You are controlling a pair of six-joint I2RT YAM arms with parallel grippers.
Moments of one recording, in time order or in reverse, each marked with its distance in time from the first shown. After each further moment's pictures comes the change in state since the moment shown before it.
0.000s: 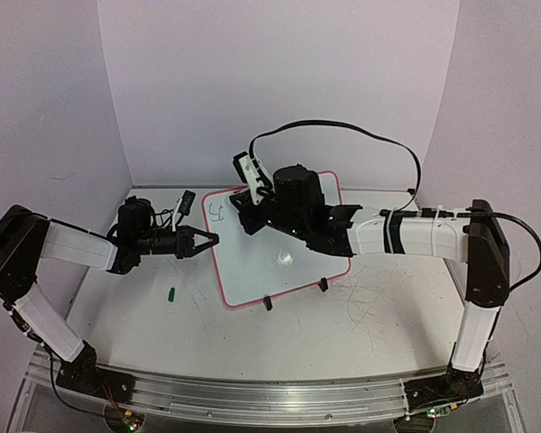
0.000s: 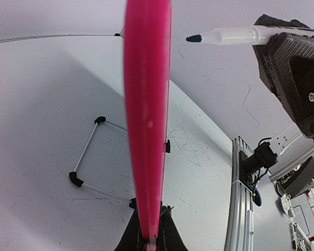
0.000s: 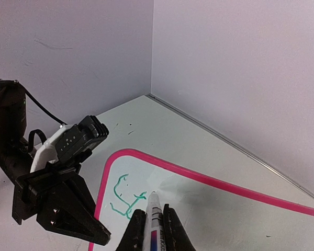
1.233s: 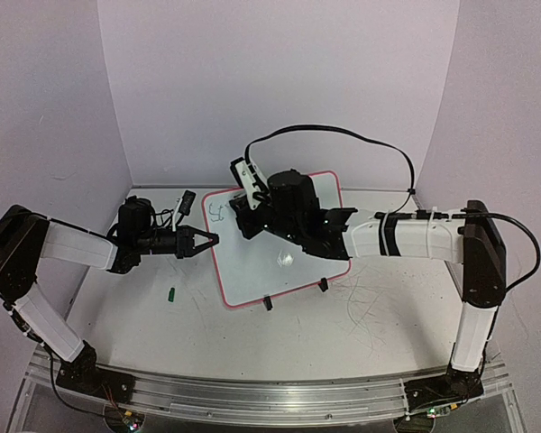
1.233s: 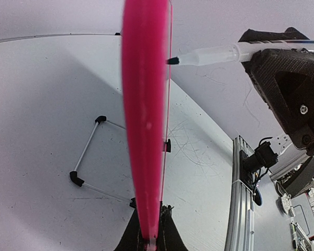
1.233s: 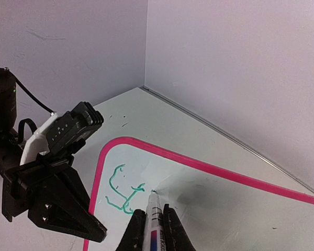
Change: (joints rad) left arm 0.000 0.000 0.005 -0.015 0.000 0.008; right arm 0.014 0.026 0.009 -0.020 0.053 0.000
